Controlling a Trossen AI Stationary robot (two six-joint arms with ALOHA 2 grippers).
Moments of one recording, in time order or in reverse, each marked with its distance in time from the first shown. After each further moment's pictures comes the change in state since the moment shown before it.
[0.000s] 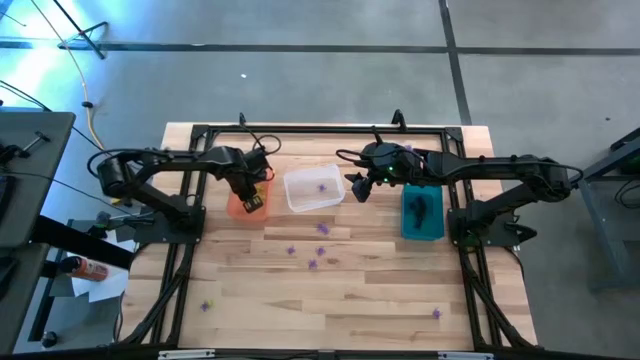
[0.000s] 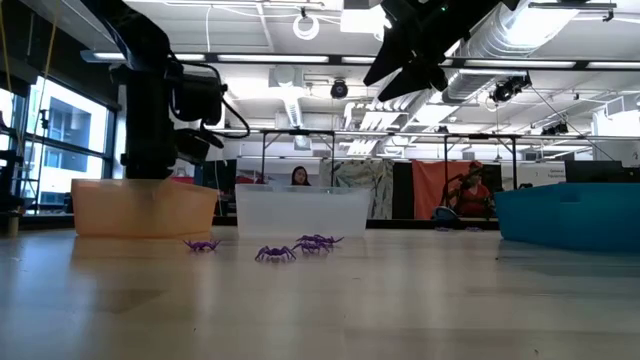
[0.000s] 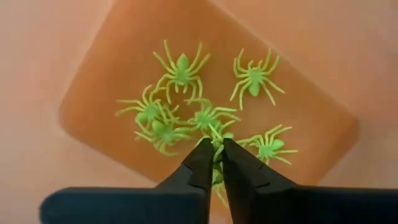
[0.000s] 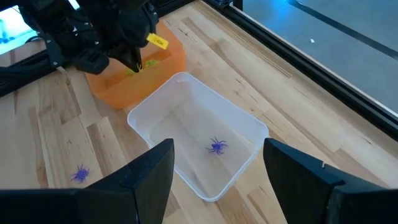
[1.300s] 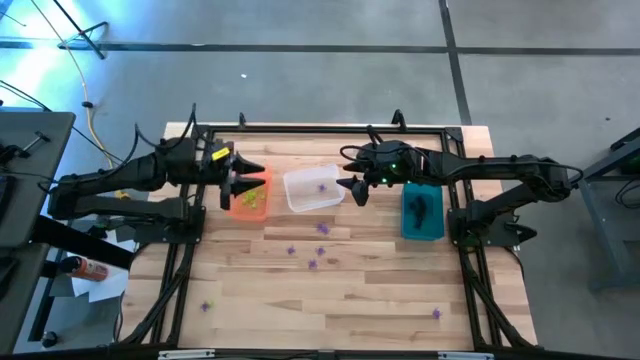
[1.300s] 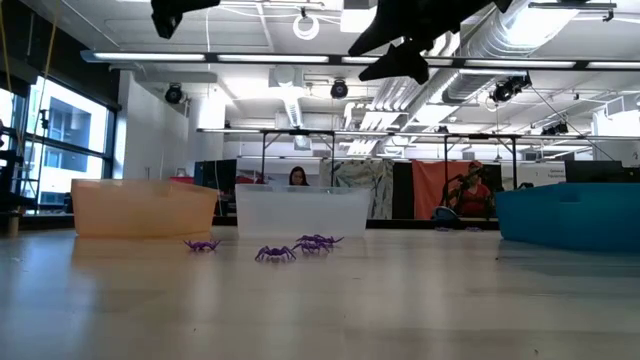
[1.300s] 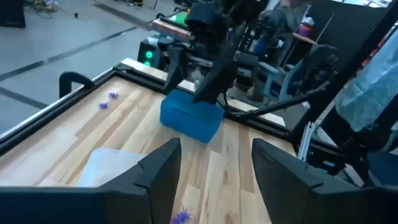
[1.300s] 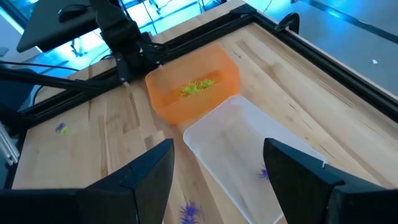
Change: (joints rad) left arm -0.326 -0.724 0.088 0.460 0.059 -0.253; right arm 0.000 0.000 0.000 0.141 -0.179 -0.034
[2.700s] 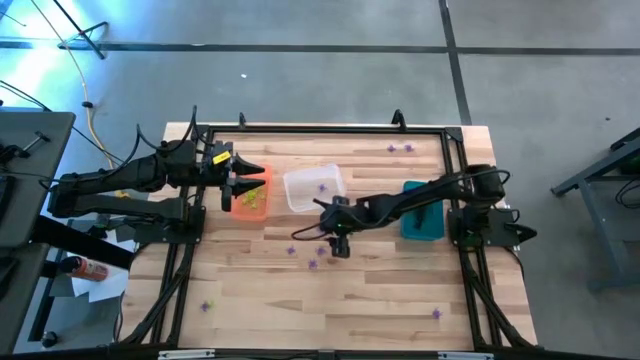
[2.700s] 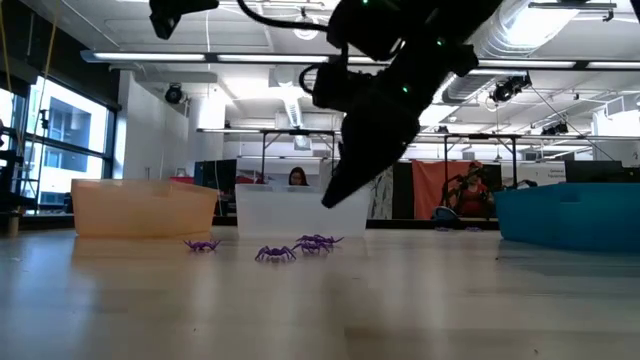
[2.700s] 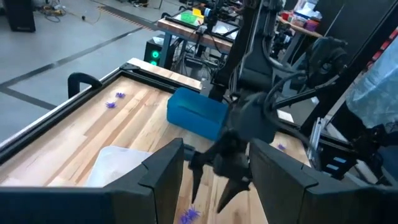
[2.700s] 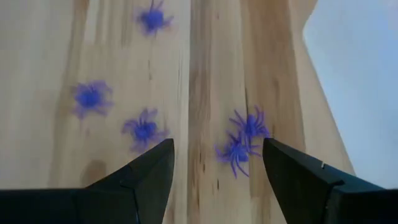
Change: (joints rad) left arm -0.033 -0.005 -0.008 -0.008 -0.054 0.026; right arm 0.241 0.546 0.097 0.003 0.007 -0.270
